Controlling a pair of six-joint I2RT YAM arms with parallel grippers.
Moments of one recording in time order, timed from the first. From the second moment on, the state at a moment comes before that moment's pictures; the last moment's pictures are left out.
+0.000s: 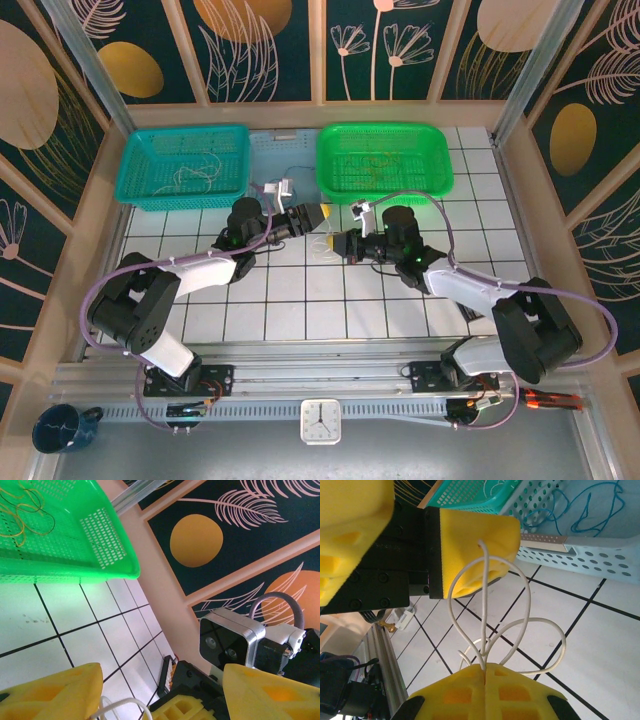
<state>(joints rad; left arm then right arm) -0.56 1.59 0.72 0.80 0.57 -0.99 0.60 1.35 0.63 0.33 -0.55 0.47</state>
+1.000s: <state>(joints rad) -0.56 1.58 0.70 0.80 0.52 -0.97 0.64 1.41 0.64 0.33 -0.54 0.47</state>
